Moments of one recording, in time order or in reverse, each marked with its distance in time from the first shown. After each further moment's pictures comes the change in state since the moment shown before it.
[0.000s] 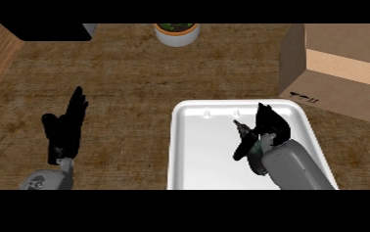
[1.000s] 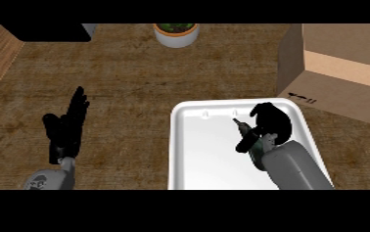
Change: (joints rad) left arm -0.001 -0.034 0.041 0.009 -0.038 -0.037 -0.002; right arm 0.014 0.014 -0.028 0.036 0.214 0.006 -0.186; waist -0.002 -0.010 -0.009
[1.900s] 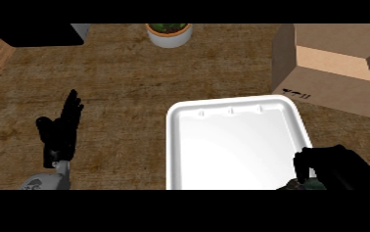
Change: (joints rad) left arm 0.024 0.003 0.030 -0.004 -0.003 0.004 -0.006; right arm 0.490 -0.587 0.055 -0.800 -0.033 -0.098 -0.747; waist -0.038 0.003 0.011
